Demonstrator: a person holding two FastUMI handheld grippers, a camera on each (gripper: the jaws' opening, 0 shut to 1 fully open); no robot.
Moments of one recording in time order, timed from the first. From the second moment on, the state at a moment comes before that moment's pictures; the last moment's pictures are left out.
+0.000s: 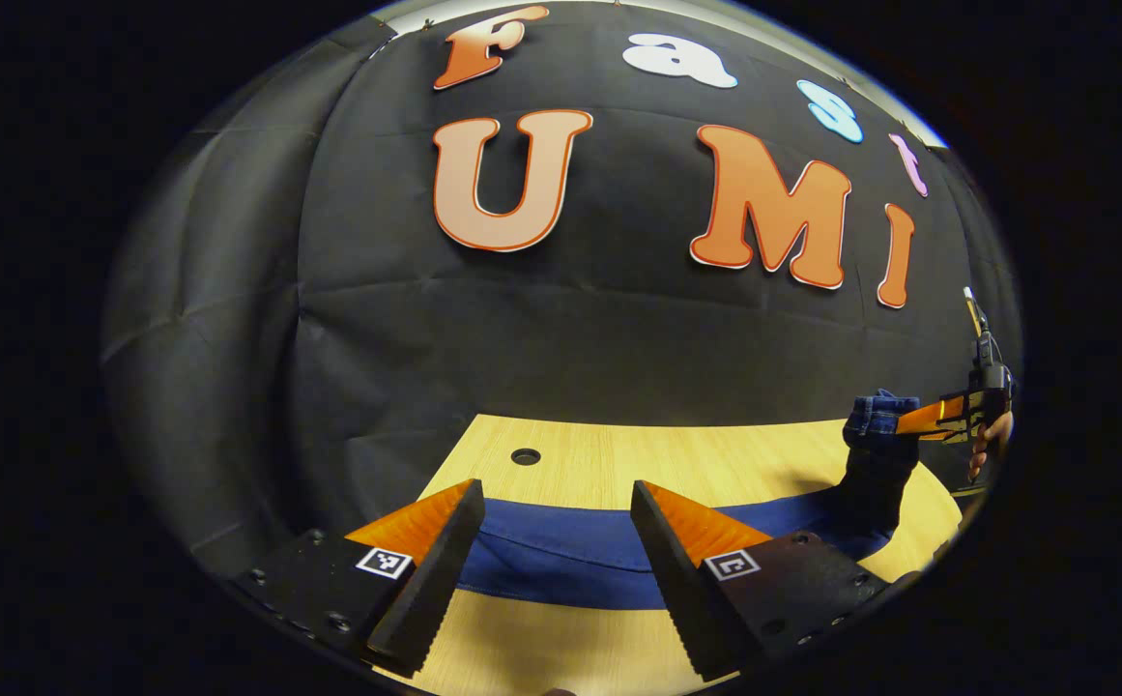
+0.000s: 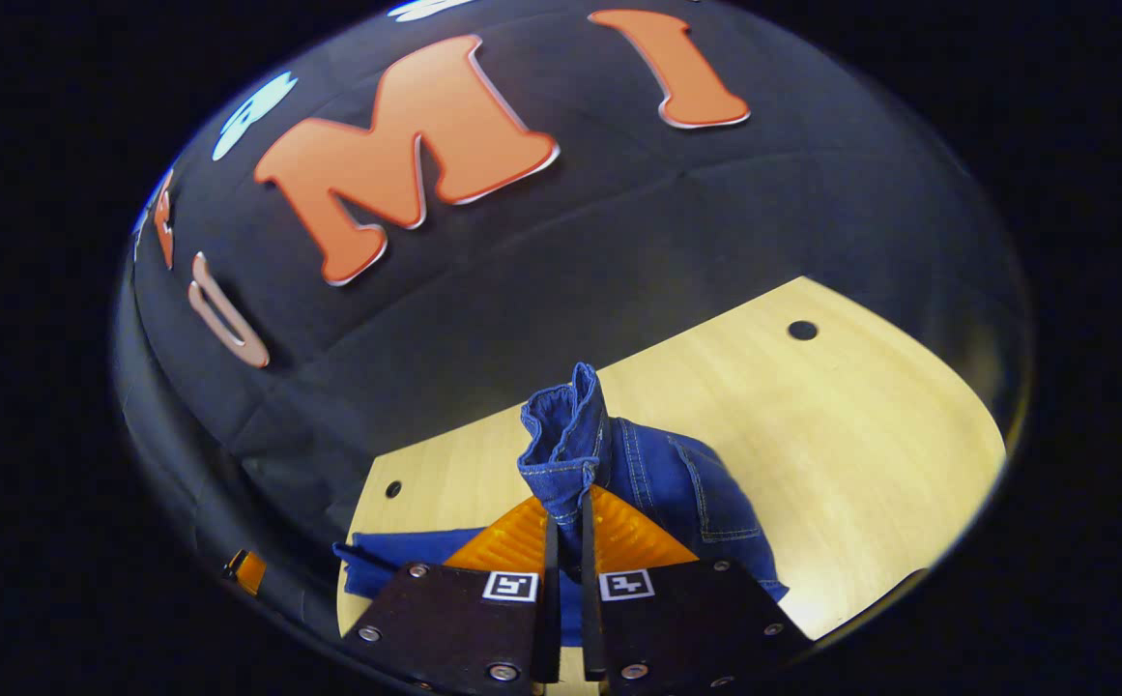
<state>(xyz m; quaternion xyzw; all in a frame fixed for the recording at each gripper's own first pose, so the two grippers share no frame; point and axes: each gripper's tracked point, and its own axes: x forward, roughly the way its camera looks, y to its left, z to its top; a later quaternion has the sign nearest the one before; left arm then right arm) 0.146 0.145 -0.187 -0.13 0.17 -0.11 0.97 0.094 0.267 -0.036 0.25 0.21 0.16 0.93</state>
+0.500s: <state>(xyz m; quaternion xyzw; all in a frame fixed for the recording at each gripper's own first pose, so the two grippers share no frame) 0.156 0.161 -0.241 -0.14 0.23 -0.10 0.96 0.079 0.360 -0.133 0.16 0.28 0.17 0.93</state>
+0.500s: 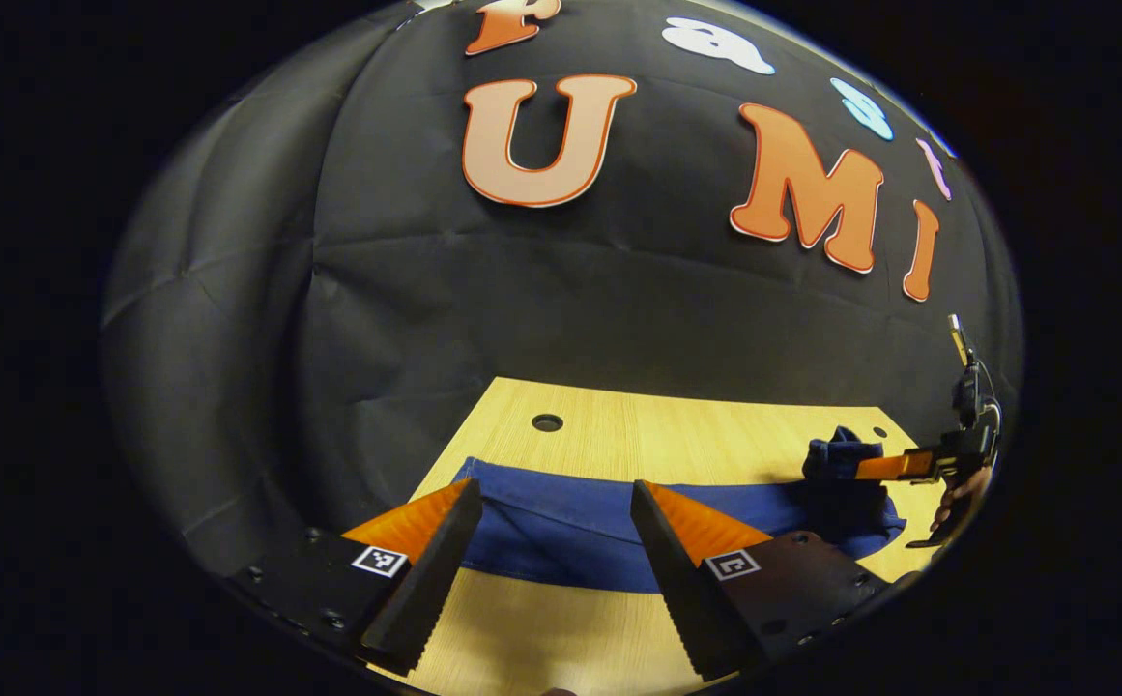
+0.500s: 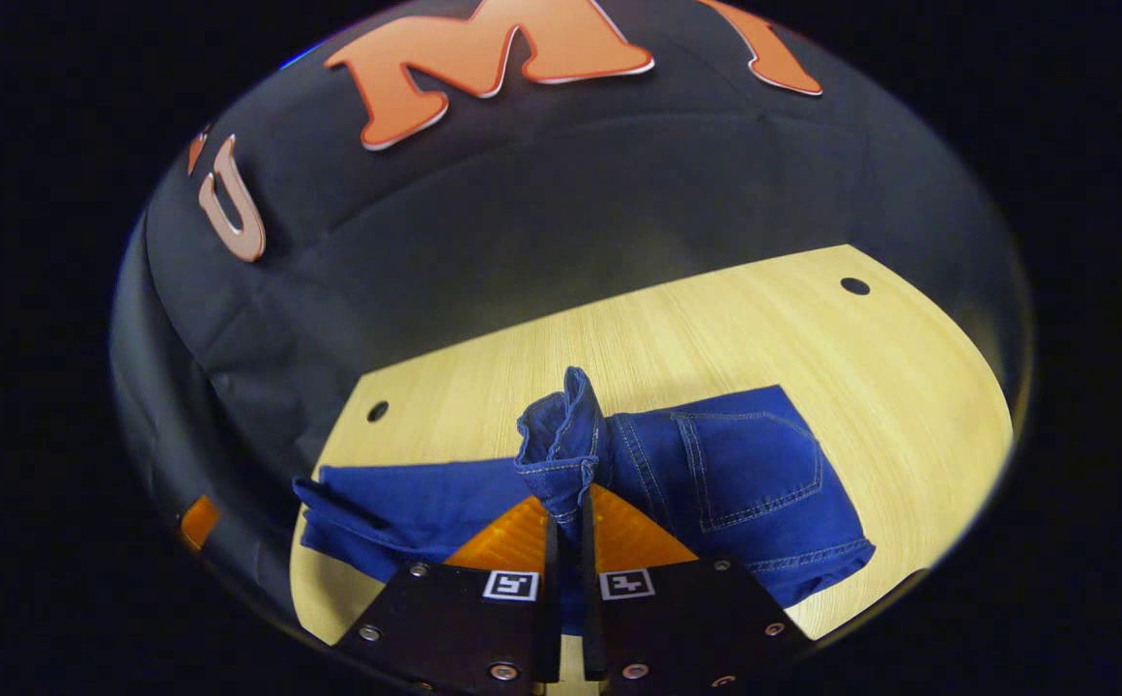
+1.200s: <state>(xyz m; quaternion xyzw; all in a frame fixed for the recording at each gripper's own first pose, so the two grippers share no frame) 0.162 0.166 -0.317 -0.35 0.36 -0.06 0.86 0.056 0.259 -0.056 0.10 0.15 0.13 0.97</state>
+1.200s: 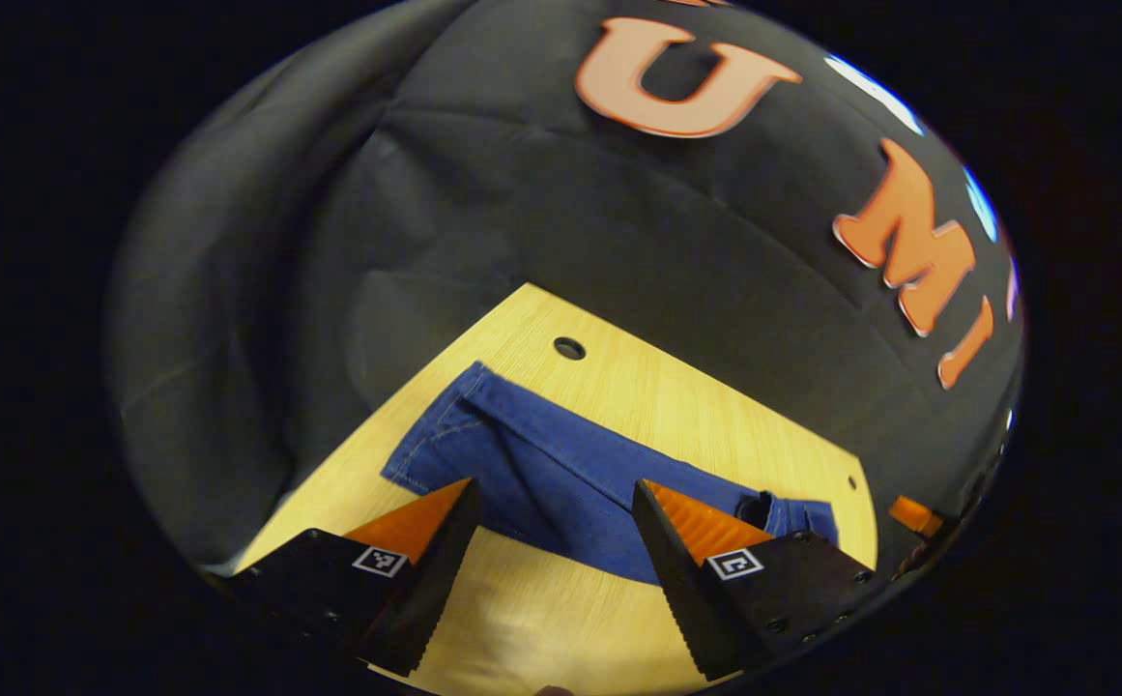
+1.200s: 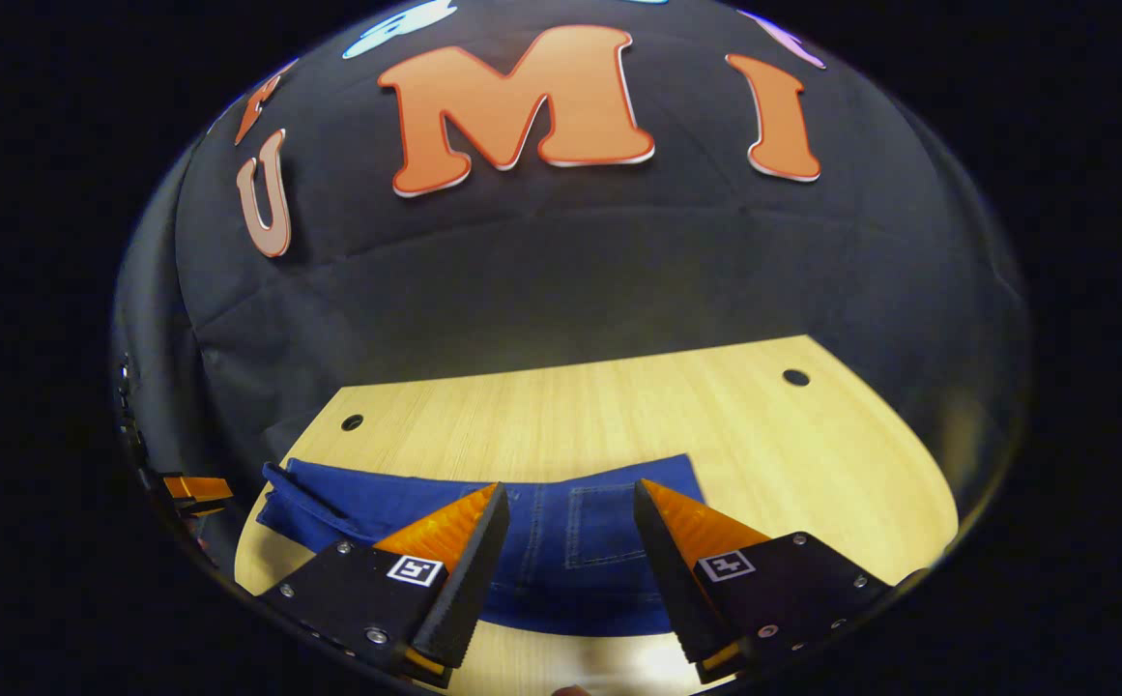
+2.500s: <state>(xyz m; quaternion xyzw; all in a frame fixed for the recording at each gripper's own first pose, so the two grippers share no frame) 0.227 0.161 -0.396 -0.58 0.39 -0.03 0.71 0.004 0.133 0.003 0.09 0.08 0.01 0.99</state>
